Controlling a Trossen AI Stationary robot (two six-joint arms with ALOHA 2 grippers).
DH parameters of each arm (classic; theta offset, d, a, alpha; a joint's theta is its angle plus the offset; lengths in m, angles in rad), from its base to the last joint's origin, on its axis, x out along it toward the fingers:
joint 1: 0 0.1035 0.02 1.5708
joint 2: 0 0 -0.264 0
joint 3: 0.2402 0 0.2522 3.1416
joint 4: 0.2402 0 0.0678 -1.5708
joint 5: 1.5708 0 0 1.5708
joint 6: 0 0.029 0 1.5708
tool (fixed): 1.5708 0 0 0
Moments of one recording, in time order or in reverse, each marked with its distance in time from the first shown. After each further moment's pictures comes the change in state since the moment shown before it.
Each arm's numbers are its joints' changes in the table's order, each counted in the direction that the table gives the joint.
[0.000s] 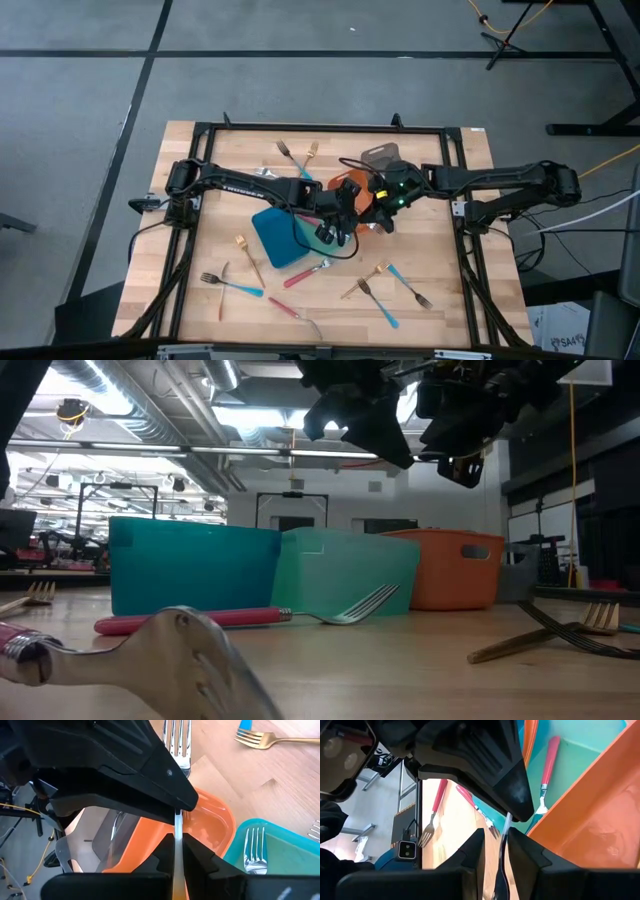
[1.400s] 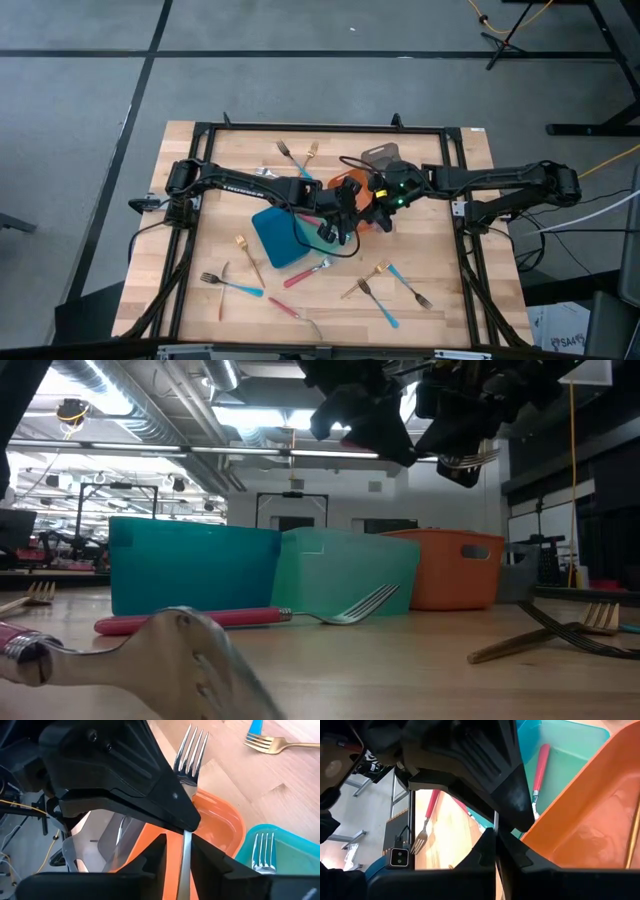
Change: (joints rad) left arm 0.002 0.000 -0.001 -0.029 -0.009 -0.008; right arm -0.001 0.001 0.000 -0.007 0.054 0.000
